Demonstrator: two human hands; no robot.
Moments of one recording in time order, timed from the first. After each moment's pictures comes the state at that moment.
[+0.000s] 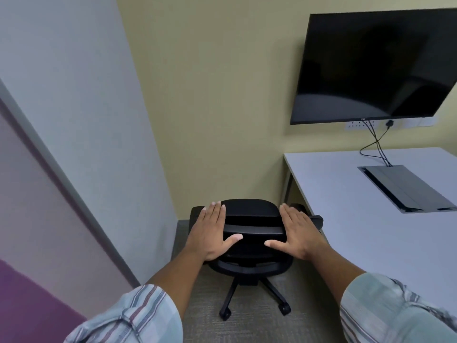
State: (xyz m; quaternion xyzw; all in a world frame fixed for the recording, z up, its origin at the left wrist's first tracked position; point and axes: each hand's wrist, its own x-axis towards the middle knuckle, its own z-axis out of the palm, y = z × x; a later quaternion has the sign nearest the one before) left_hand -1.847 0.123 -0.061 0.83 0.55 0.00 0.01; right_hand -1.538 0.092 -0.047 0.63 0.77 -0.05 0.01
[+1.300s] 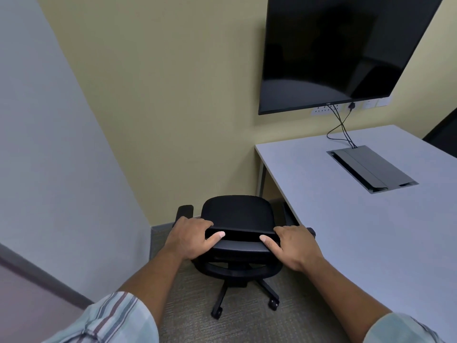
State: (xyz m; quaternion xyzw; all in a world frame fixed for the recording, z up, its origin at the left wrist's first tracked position) left_hand -1.823 0.211 -0.065 0.89 0.46 0.03 -0.01; right_hand -1.515 0.100 -0.067 0.71 0.70 0.01 -0.04
